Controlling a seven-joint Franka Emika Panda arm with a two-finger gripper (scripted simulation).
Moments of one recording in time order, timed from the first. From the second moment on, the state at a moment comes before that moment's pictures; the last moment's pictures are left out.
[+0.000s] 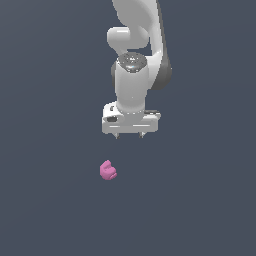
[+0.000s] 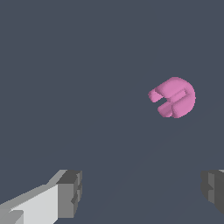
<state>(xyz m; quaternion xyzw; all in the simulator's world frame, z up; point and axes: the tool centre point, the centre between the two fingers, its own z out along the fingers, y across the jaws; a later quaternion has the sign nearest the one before) 0.006 0.006 0.183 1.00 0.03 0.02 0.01</state>
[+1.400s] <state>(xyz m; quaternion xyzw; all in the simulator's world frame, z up) 0.030 0.010 0.183 0.99 0.11 0.03 0.01</state>
